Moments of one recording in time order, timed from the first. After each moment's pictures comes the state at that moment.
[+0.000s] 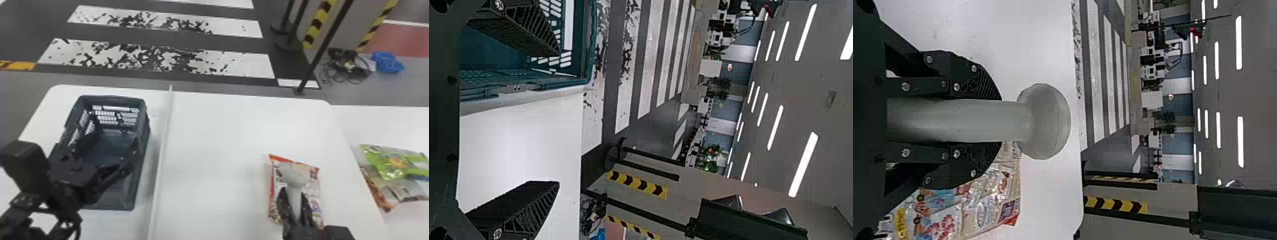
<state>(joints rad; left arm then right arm) 0.59 0.23 -0.01 -2.22 0.35 0.30 -0.13 0.69 -0.04 -0.01 -1.69 -0.12 -0.27 -0.04</state>
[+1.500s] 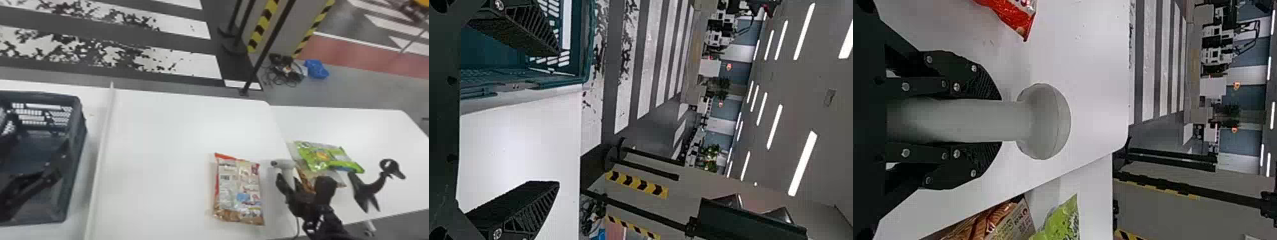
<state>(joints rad) 0.60 0.23 -0.01 -2.24 0.34 0.30 -0.13 0.26 -0.24 -0.44 -1.17 -0.12 -0.05 0.38</state>
